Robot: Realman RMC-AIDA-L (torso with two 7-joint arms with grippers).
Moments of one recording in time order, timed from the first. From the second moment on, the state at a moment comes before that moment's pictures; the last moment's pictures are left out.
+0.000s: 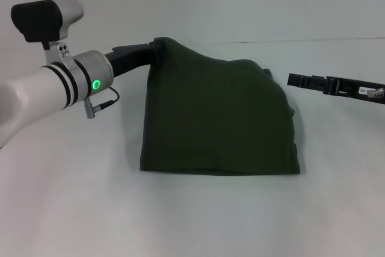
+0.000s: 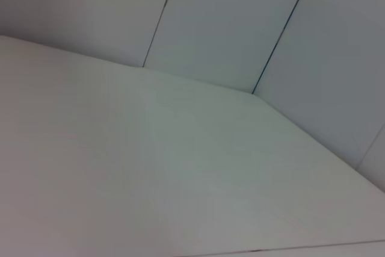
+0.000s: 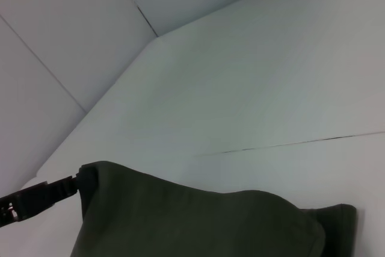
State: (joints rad) left arm -0.96 -2.16 0.18 0.29 2.12 0.77 -1.47; right arm 0.58 2.02 -0.72 -0.61 -1.93 -1.14 1.93
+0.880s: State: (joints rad) left arm -0.82 -2.16 0.17 0.36 1.99 1.24 -1.42; right arm 0.60 2.01 -0.71 -0.61 -1.93 -1.10 1.94
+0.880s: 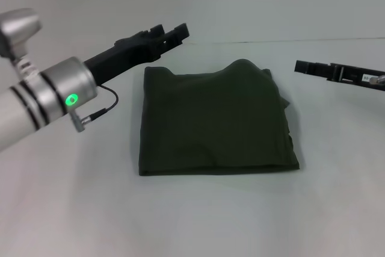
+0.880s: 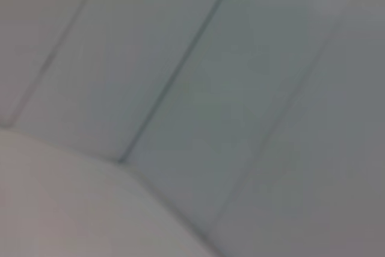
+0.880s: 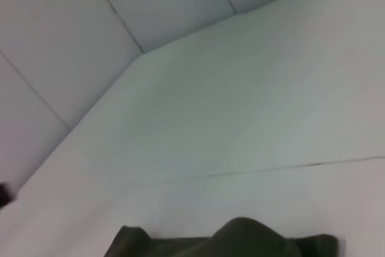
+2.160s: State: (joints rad) left arm -0.62 -2.17 0.21 0.39 1.89 1.73 -1.19; right arm 0.53 2.02 -0.57 -0.61 -1.84 -1.45 1.64
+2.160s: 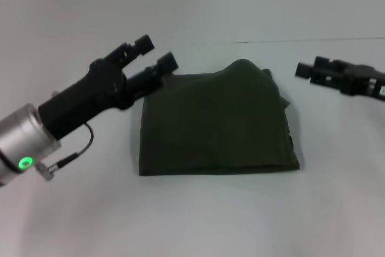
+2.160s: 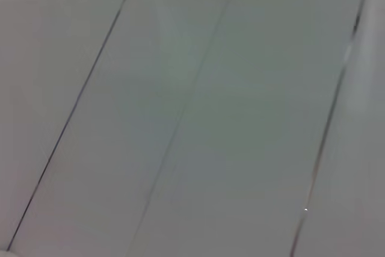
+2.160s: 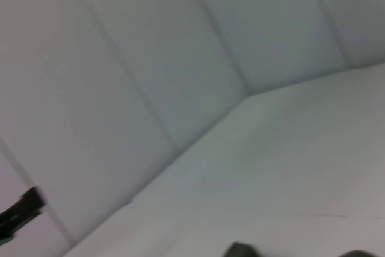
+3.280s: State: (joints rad) left arm -0.45 -2.16 0.58 0.42 1.97 1.73 -1.16; right arm 0.50 2.06 -0.75 -0.61 -1.99 -1.62 1.47
